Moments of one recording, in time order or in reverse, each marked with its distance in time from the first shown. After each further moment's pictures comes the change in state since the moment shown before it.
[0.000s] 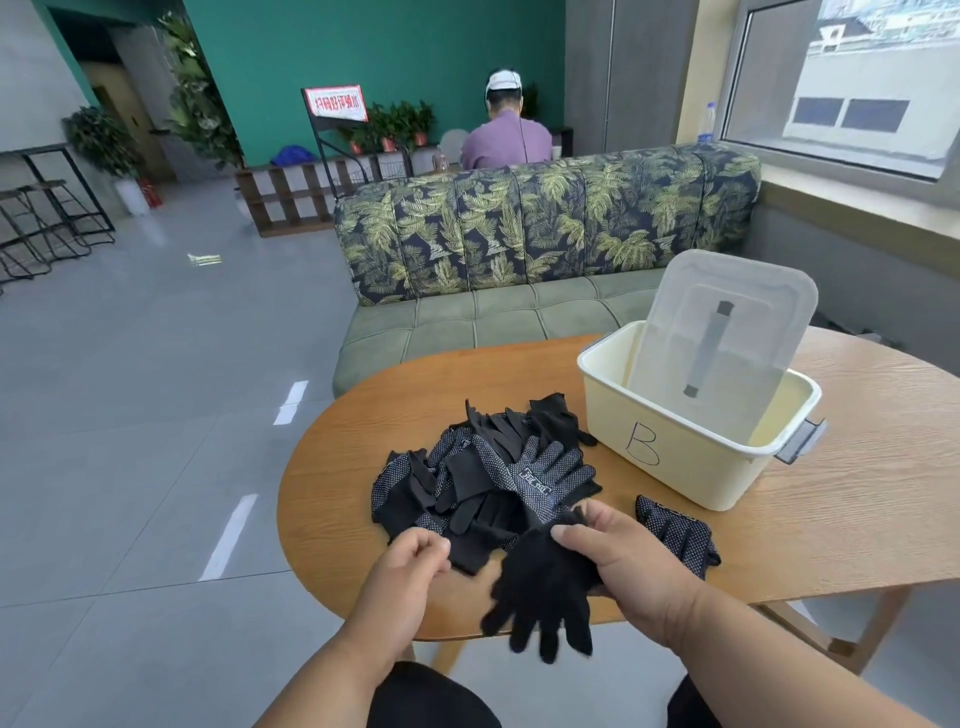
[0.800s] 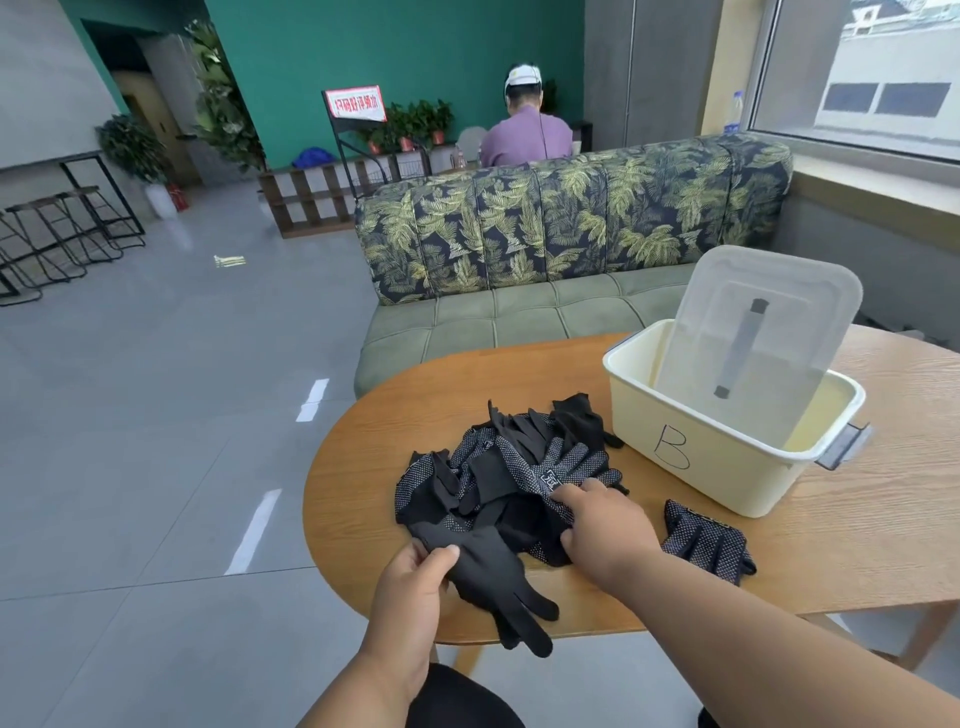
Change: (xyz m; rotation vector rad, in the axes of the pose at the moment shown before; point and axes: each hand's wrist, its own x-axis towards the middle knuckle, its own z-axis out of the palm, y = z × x) left_hand -0.004 -0.002 0.003 -0.407 0.179 -0.119; right_hand 0.077 0.013 0.013 -1.405 0.220 -0.125
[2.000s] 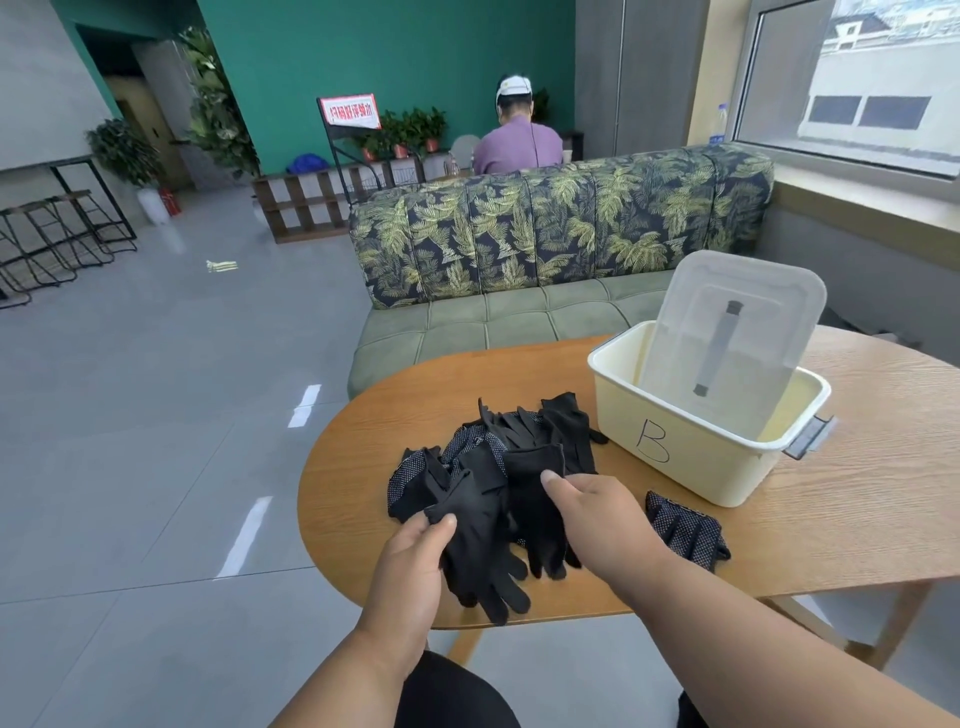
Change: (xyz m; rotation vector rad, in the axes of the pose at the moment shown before) left_hand -0.041 0.041 0.012 0.054 -0.108 0.088; right_hand -0.067 -0.028 -0.058 0.883 0.058 0.163
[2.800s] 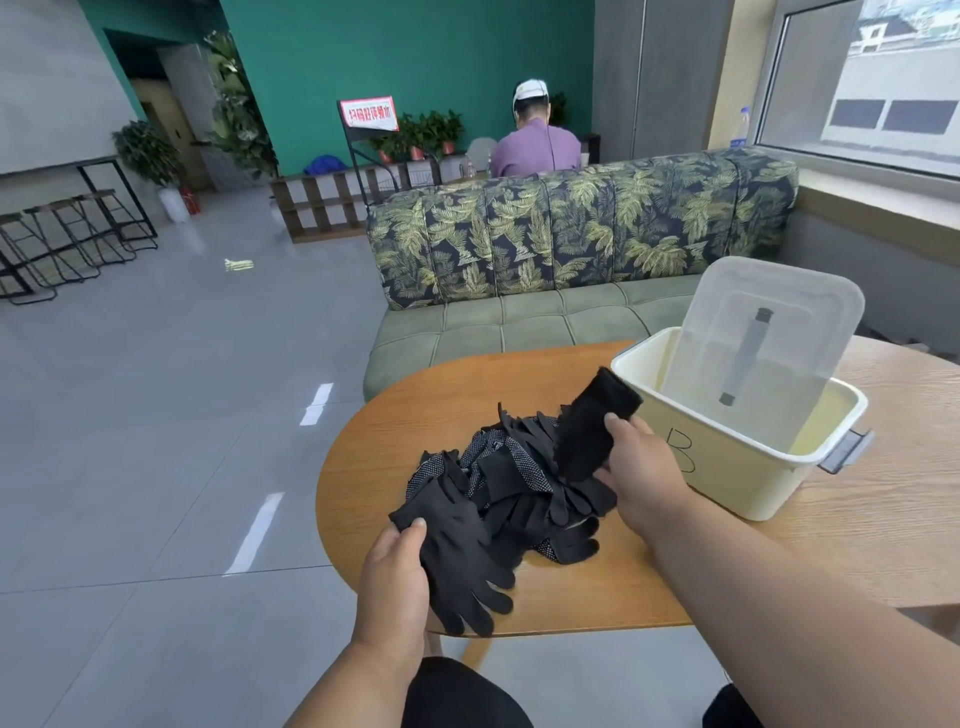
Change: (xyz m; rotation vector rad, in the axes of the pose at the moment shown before) left_hand 0.021 -0.015 -0.028 -0.103 0.272 -0.073; right_hand 0.067 -0.018 -0.010 0.656 0.204 0.172
